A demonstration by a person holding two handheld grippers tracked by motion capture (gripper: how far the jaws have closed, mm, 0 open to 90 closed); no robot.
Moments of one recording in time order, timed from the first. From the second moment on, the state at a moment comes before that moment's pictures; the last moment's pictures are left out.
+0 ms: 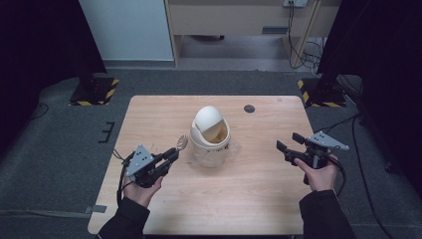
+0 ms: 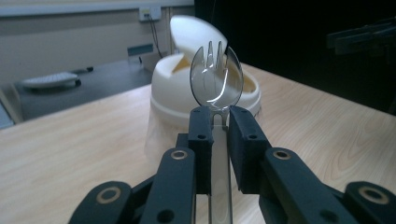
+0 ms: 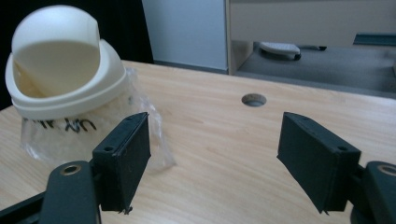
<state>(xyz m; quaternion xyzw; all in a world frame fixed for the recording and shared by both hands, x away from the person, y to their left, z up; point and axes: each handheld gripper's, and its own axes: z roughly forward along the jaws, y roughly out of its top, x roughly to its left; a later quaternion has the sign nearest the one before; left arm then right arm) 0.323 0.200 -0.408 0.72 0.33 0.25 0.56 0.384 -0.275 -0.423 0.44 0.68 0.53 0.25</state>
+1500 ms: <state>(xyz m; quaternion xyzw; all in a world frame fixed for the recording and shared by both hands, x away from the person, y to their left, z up) 0.332 0.073 -0.399 0.74 0.21 0.24 0.59 0.365 -0.195 -0.369 0.32 0.68 0.65 0.13</state>
